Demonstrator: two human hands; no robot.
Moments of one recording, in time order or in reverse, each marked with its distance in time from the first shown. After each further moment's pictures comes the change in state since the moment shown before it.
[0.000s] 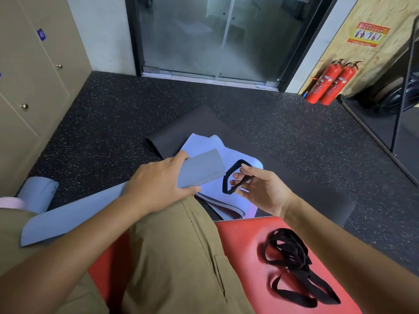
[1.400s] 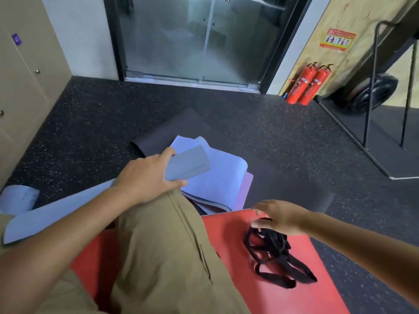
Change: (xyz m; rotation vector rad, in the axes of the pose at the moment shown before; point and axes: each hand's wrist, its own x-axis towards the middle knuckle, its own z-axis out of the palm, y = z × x) left_hand 0.006 0.009 -0.001 0.010 -0.067 -0.027; right_hand -0.068 0.025 -0.100 -1.951 -0.036 0.125
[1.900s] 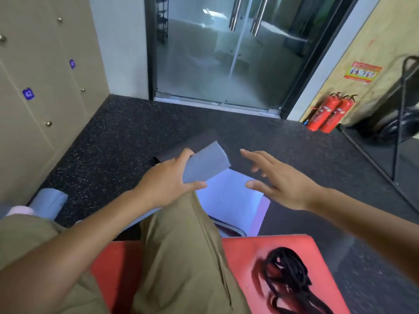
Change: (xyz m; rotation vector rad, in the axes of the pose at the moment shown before) left_hand -0.001 -0.013 -0.037 -0.278 0.074 -0.025; right_hand -0.001 -0.076 -0.145 0.131 0.570 -0.433
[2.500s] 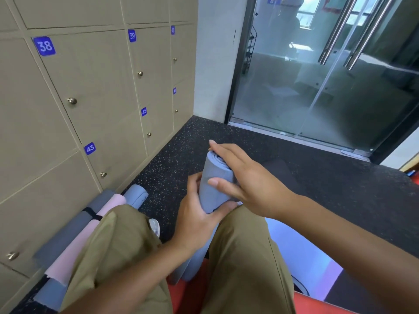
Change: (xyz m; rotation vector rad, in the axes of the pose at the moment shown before) left_hand -0.087 -0.039 -0.024 -0.646 0.725 -0.218; right_hand 0.154 -0.184 0.024 0.232 0.098 -0.510
